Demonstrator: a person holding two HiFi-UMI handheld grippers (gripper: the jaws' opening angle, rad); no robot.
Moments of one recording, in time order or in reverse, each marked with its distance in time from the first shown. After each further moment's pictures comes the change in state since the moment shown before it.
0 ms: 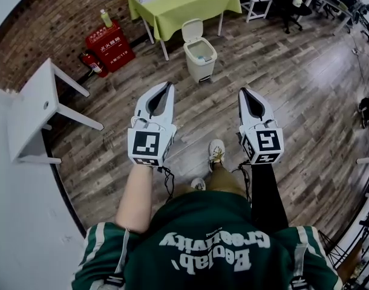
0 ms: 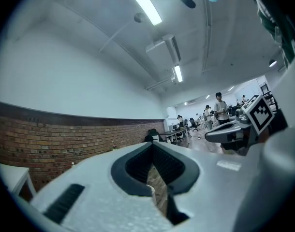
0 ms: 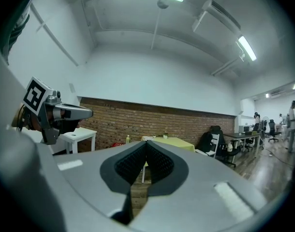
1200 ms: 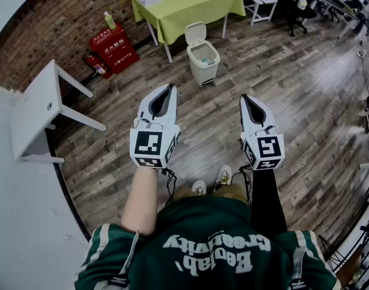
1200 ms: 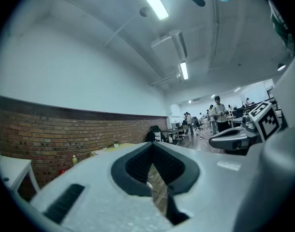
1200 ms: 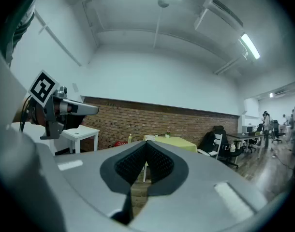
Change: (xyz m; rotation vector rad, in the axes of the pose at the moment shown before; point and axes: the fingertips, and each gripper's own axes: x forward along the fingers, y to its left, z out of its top) left arm 0.020 -0.005 0.006 -0.067 0.053 0.031; right arm -0.001 -0.013 -0.004 -0.010 0.016 0.034
